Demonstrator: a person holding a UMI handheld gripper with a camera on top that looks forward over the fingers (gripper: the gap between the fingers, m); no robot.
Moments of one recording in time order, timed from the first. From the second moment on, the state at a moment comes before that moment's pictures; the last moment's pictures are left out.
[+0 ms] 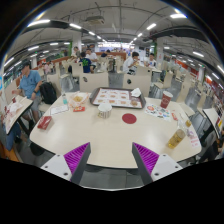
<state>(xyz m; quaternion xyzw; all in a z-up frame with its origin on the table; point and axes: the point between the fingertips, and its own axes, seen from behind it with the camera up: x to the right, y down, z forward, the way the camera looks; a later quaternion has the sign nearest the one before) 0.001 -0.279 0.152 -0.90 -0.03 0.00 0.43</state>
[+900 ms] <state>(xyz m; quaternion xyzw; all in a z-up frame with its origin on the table) 0.321 -0.183 0.052 -0.86 0.05 -0.03 0.50</state>
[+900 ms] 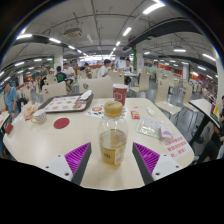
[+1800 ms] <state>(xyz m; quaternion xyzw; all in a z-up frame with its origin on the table) 0.322 -0.099 0.111 -0.83 0.03 -0.22 0.51</state>
